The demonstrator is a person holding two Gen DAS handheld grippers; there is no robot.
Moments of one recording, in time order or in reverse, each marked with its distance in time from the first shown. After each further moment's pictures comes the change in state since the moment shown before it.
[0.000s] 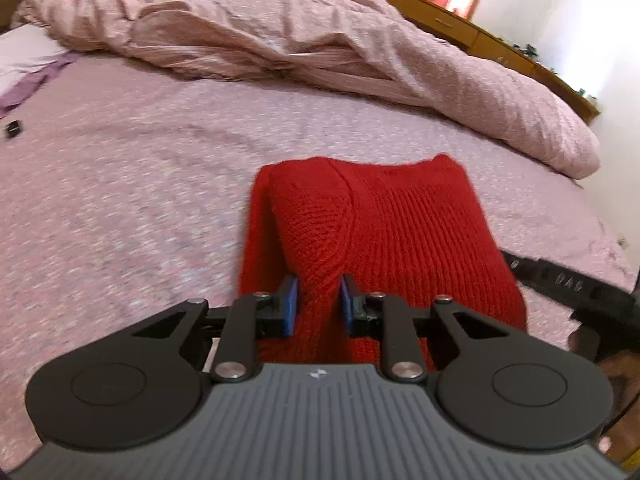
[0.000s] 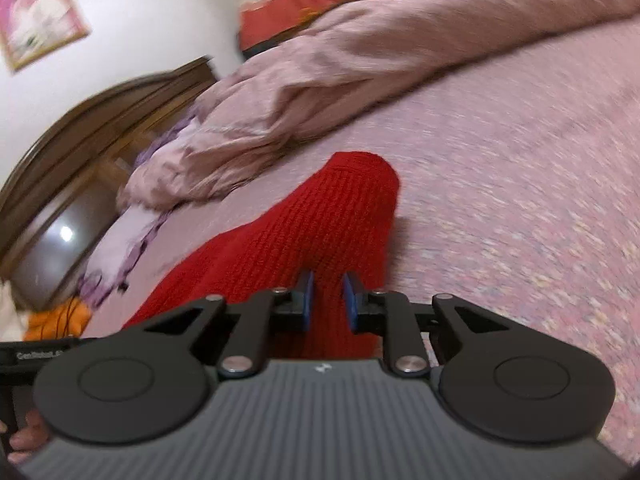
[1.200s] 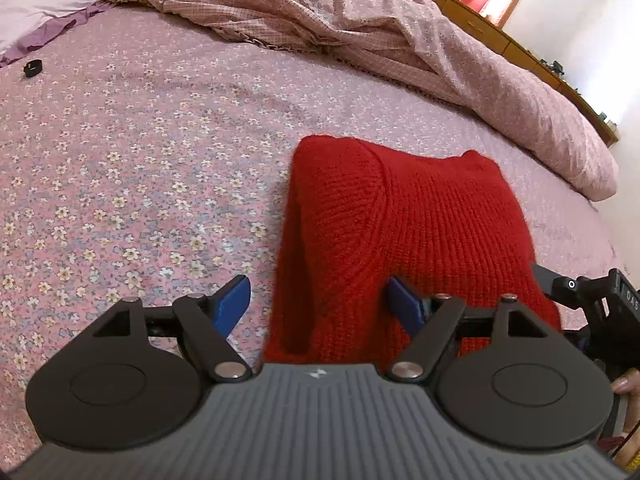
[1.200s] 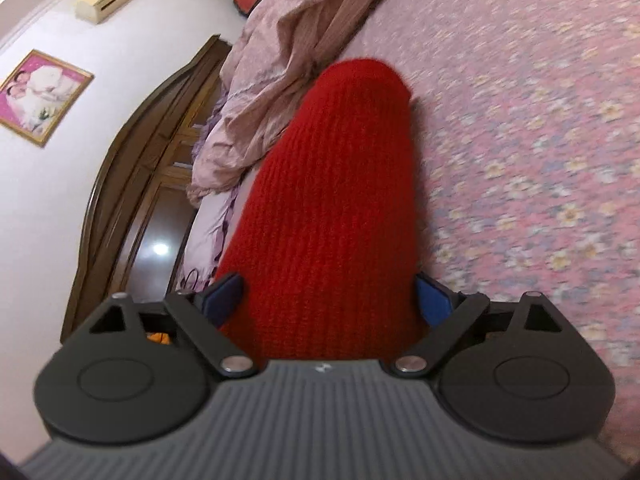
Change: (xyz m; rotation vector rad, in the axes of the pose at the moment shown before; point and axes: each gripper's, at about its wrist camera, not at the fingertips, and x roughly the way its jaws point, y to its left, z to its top) left arm 0.031 0.043 -0.007 -0.120 0.044 0.004; right arm 0.026 -0.038 -0.027 0.386 0.230 0.285
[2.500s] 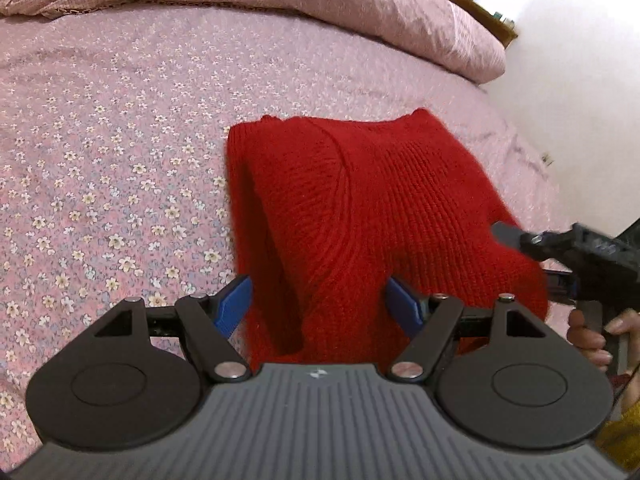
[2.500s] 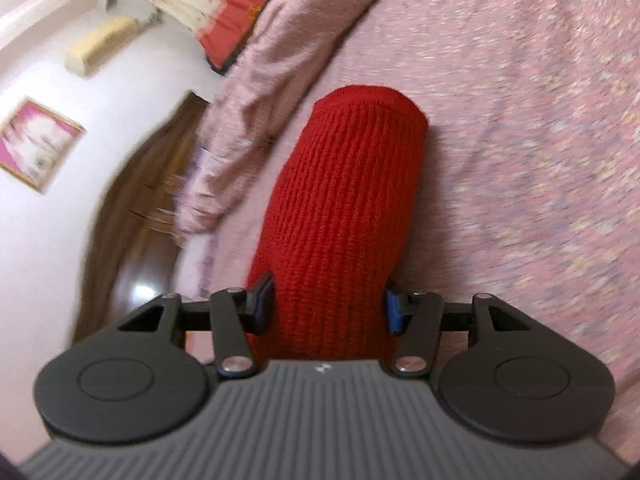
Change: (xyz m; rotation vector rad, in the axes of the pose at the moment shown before) left arm -0.014 -0.179 -0.102 0.249 0.169 -0.234; right arm -0.213 -0.043 -0.030 0.033 -0.143 -0.128
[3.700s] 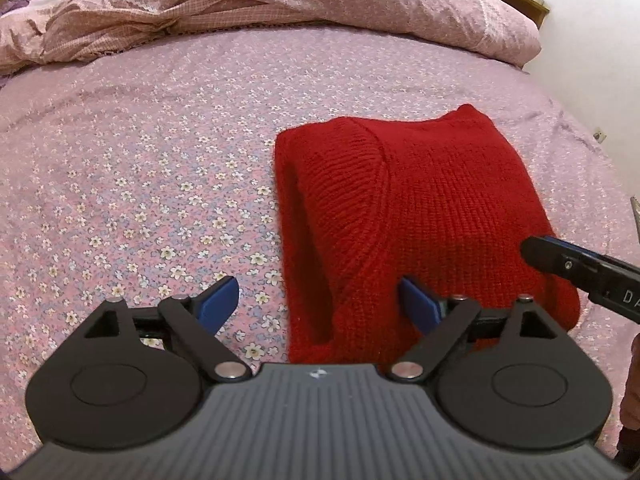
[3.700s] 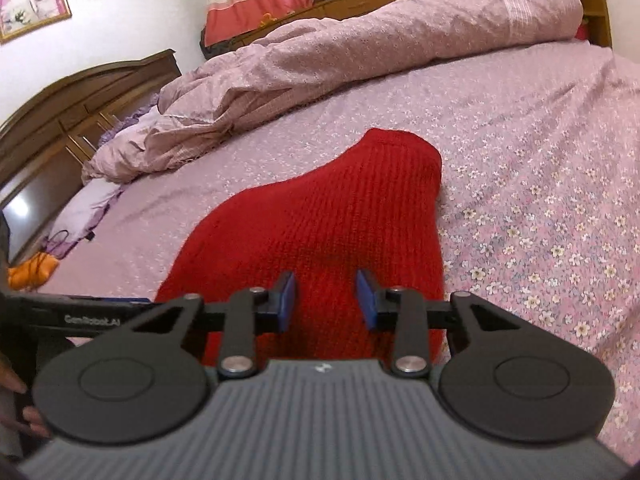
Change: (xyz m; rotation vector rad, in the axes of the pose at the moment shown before) left arm -0.009 -0.019 -0.009 0.101 -0.034 0.226; right arm 0.000 0.070 -0.066 -0.458 -0.173 -0.334
